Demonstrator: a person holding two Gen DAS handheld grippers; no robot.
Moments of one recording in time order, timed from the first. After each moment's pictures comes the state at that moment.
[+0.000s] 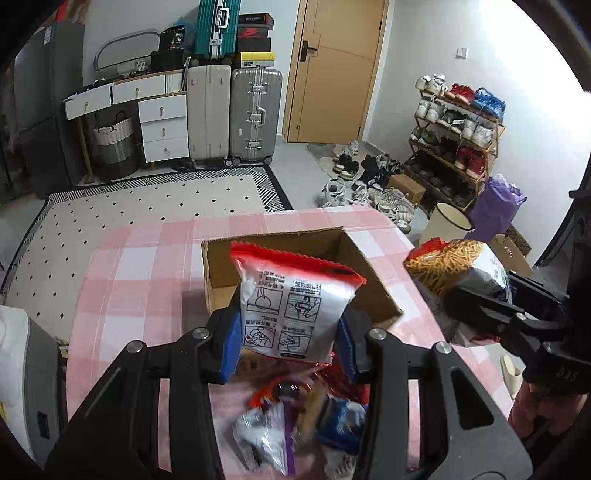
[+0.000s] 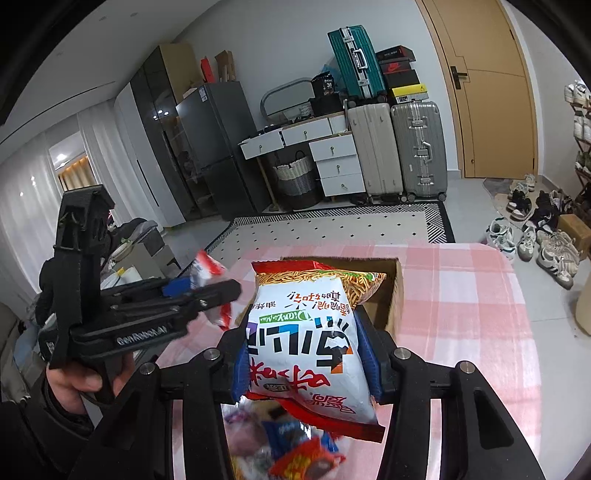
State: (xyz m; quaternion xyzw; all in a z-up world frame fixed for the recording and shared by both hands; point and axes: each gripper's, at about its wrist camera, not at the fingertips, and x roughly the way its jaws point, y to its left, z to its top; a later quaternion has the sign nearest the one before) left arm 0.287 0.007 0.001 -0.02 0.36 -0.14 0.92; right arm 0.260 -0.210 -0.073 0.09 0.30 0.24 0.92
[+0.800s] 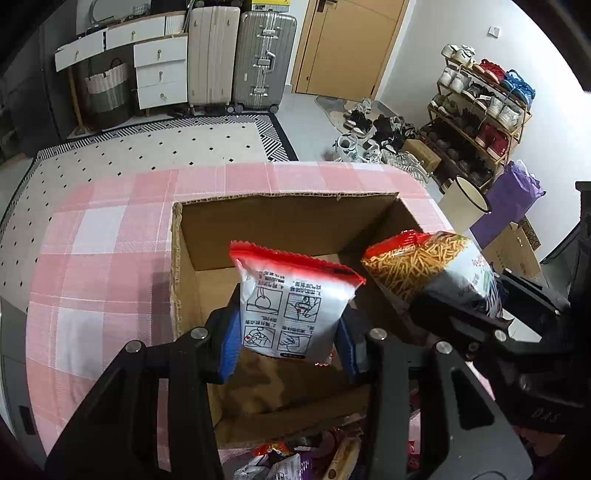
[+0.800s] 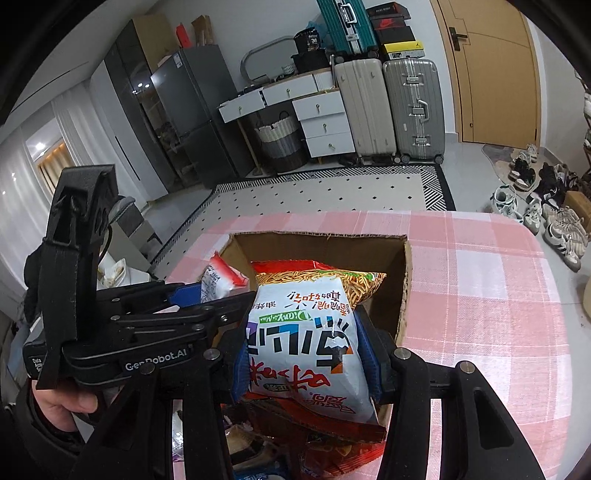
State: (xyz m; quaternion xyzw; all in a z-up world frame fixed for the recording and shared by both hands) left arm 0.419 -0.004 -0.110 -0.04 0.46 -0.13 0.88; right arm 0.396 -0.183 -0.158 0.08 0.38 0.22 0.89
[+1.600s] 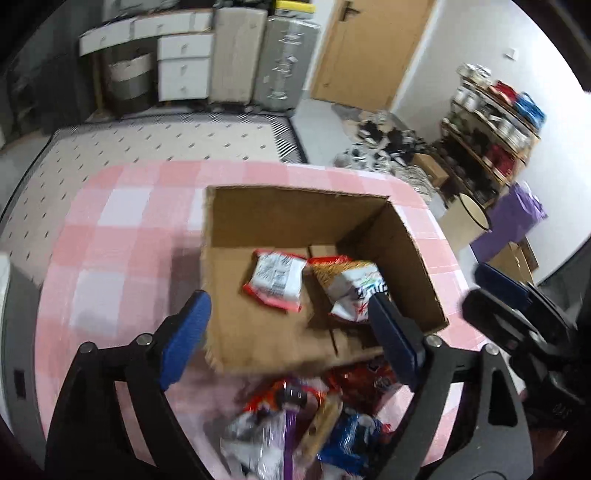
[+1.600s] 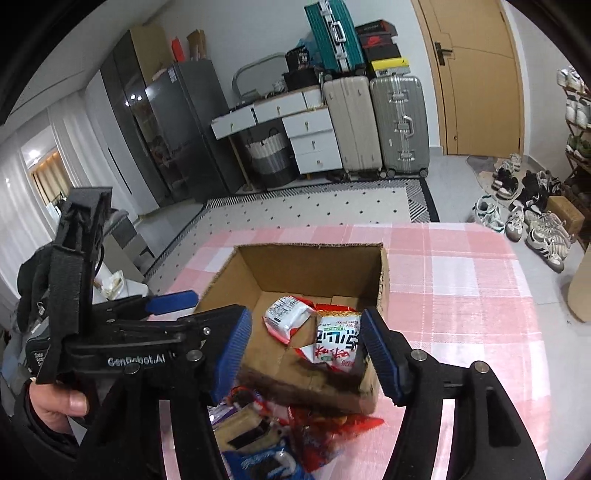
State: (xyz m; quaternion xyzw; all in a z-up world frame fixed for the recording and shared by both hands) left arm 0.375 0.007 -0.090 -0.09 0.47 -0.09 0.88; right arm 0.348 -0.203 -0.131 0.08 0.35 0.19 0.91
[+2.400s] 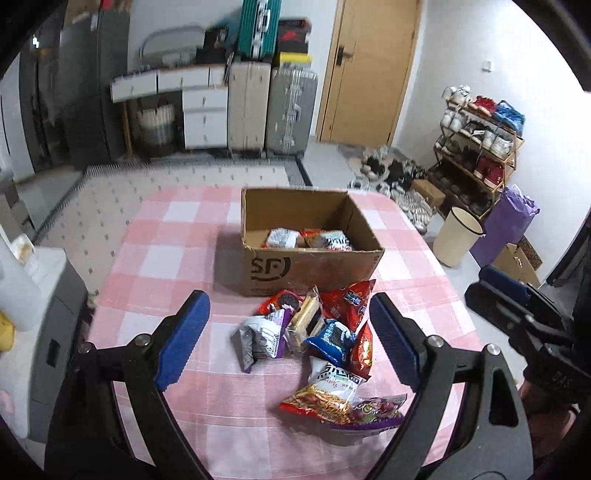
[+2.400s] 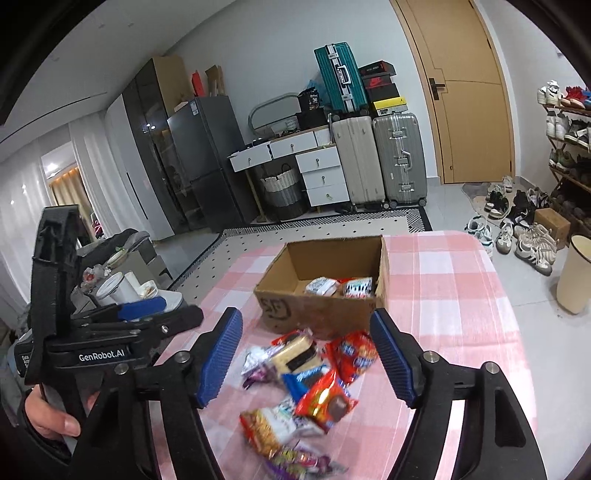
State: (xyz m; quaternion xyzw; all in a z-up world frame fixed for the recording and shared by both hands) left arm 0.137 0.018 -0.001 -0.04 0.35 -0.07 0.93; right arm 0.137 -0.226 -0.081 0.10 0.28 0.20 0.93
